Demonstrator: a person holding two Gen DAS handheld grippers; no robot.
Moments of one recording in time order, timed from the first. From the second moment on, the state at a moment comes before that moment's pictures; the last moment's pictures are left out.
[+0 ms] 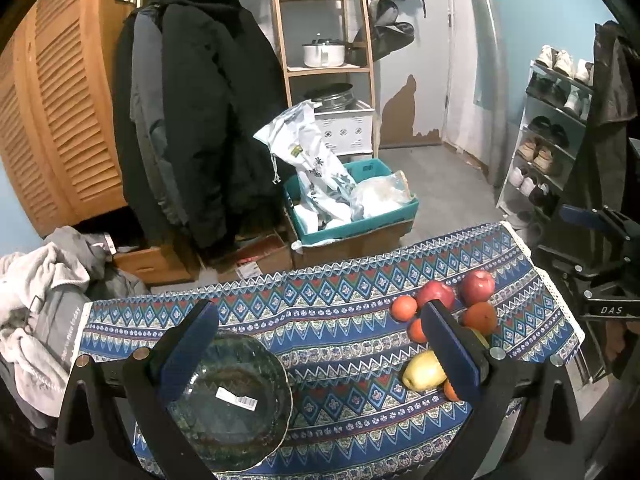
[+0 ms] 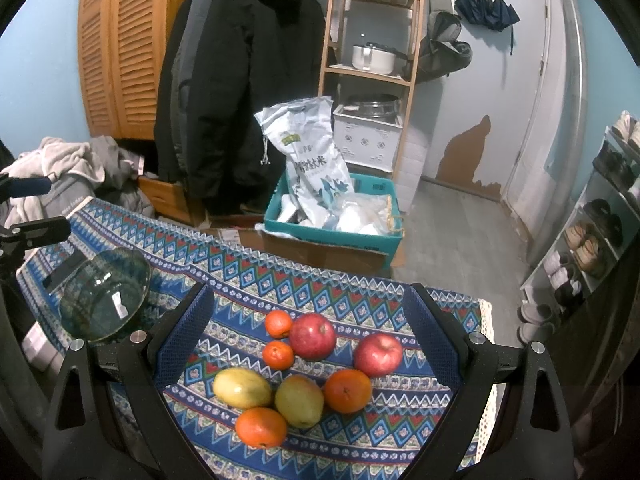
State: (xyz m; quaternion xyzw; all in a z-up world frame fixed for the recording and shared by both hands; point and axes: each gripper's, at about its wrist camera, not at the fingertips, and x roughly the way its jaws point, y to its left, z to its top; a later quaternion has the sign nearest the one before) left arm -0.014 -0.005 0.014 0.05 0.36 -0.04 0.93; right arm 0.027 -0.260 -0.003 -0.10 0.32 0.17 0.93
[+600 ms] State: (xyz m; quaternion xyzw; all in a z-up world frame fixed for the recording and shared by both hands) left arm -0.016 -0.004 0.014 0.04 0.36 -0.05 0.93; right arm 0.029 -0.259 -0.001 -0.10 0.33 0.17 0.92
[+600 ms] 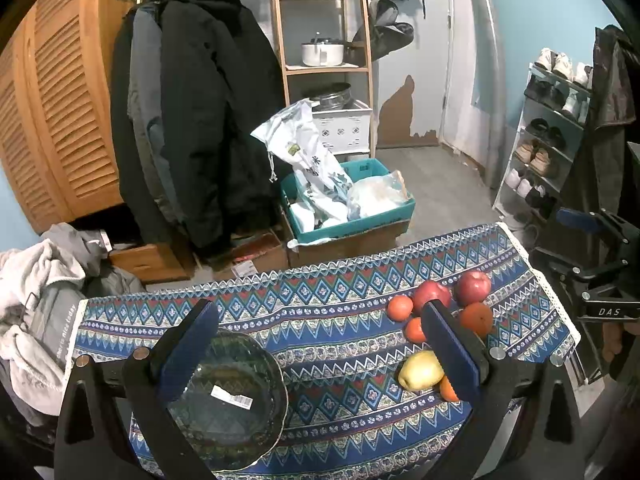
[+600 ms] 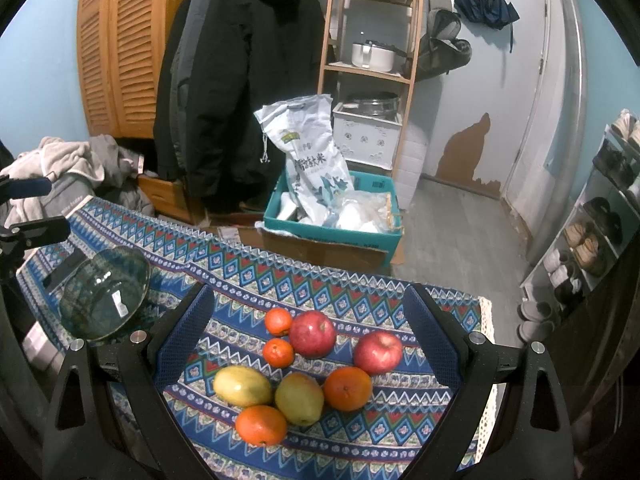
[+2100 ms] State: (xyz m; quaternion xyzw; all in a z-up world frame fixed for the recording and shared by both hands) left arm 0.014 -0.061 -0.153 0.13 0.53 -0.13 0.83; right arm 0.028 -0.245 -0.165 -0.10 0.57 0.18 0.80
